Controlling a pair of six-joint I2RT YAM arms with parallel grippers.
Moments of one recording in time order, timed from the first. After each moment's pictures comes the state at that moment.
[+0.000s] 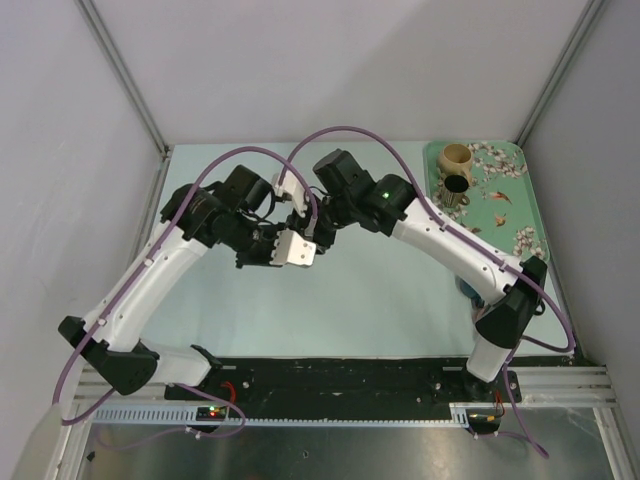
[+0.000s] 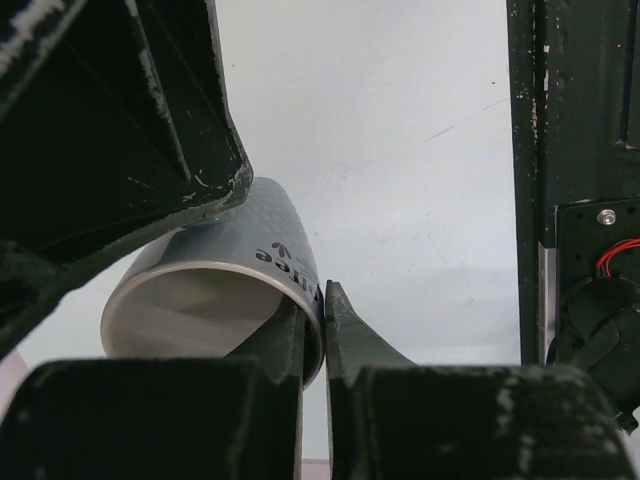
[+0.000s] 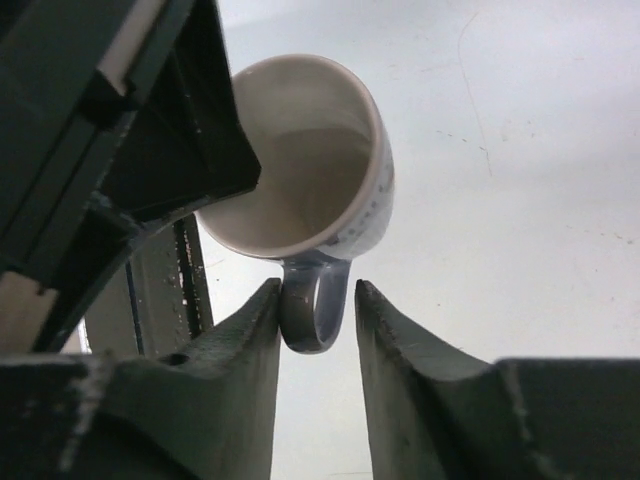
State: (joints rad) left arm -0.64 1.33 1.62 -1.46 0.34 1.11; right arm 0.92 1.74 1.86 -0.87 -0.44 -0.29
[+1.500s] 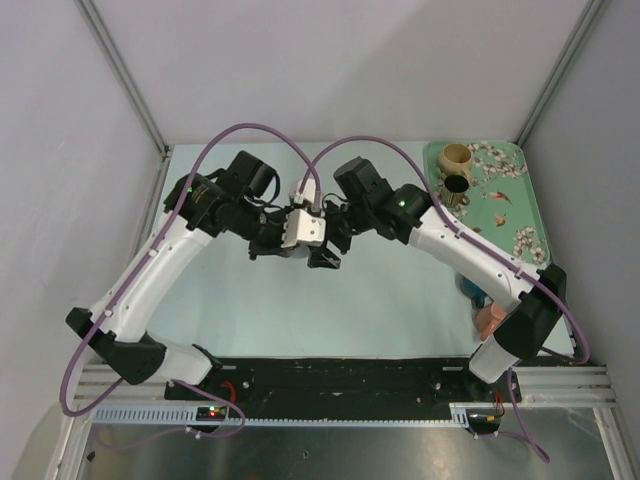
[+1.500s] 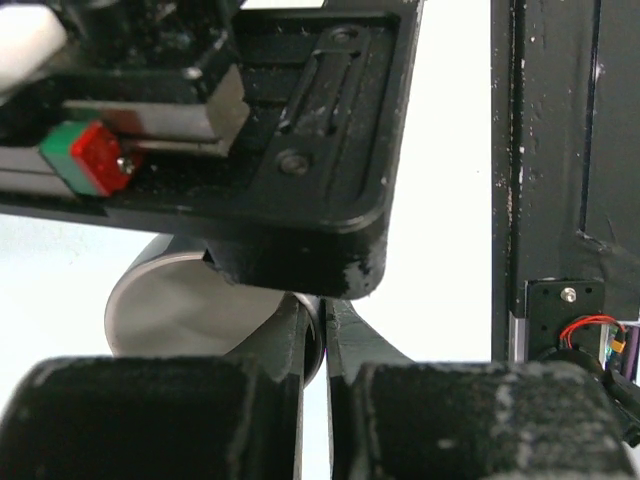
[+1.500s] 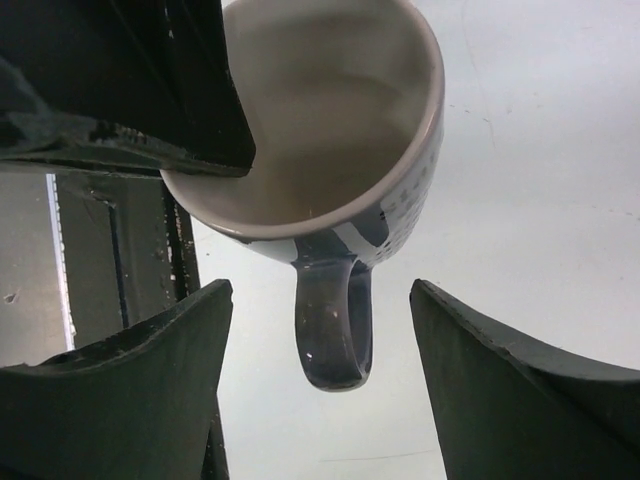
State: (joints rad) left arm -0.64 1.40 1.73 -1.43 0.45 0.96; right arm 0.85 1.62 1.64 -0.76 -0.51 -0.32
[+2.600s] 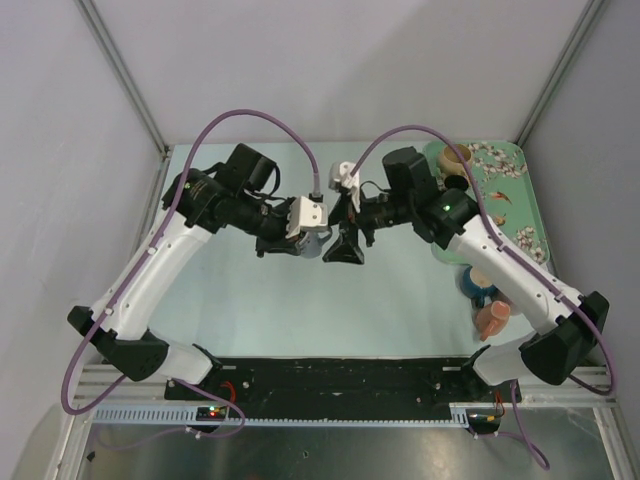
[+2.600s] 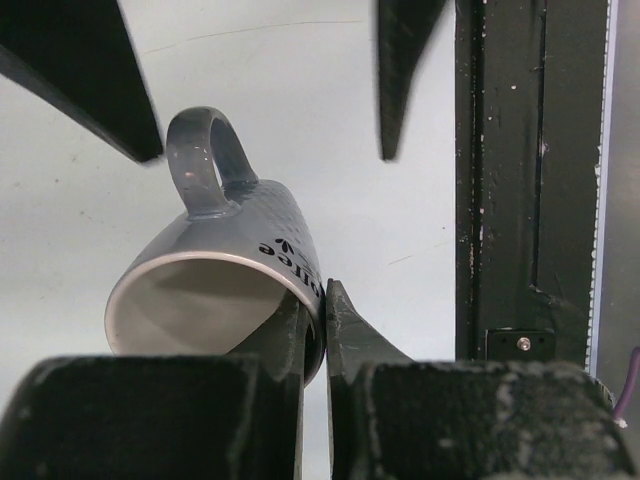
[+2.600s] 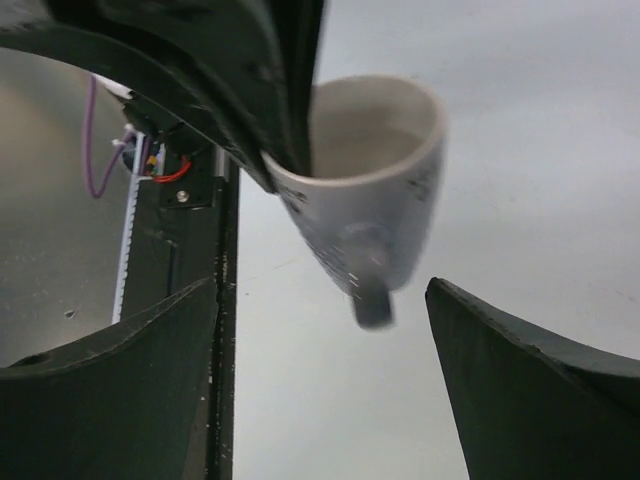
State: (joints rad) left arm -0.64 1.42 1.79 -1.39 0.56 0.84; right arm 0.67 1.42 1.48 -0.59 -0.81 -0.29
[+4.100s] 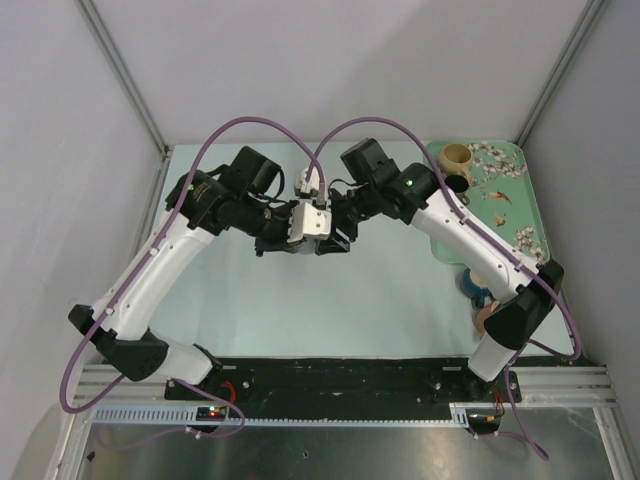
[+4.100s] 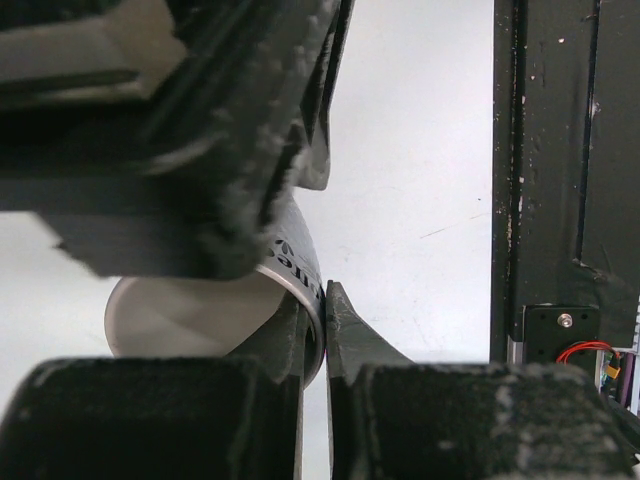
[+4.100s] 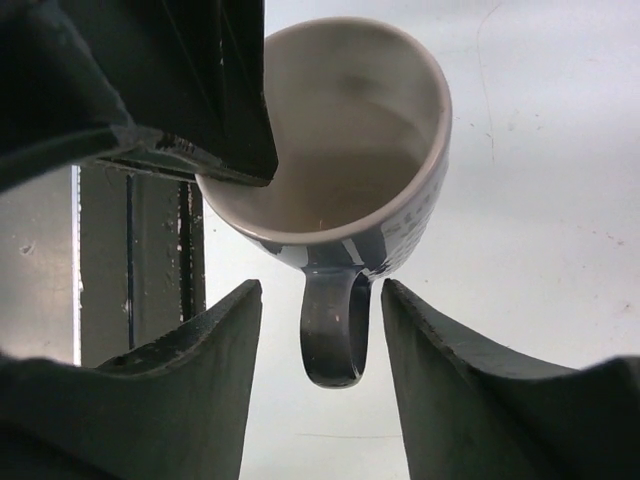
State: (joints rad) left arm -0.67 1.42 1.78 -1.39 0.45 0.90; right arm 0.78 1.68 1.83 -0.98 -0.64 -0.49
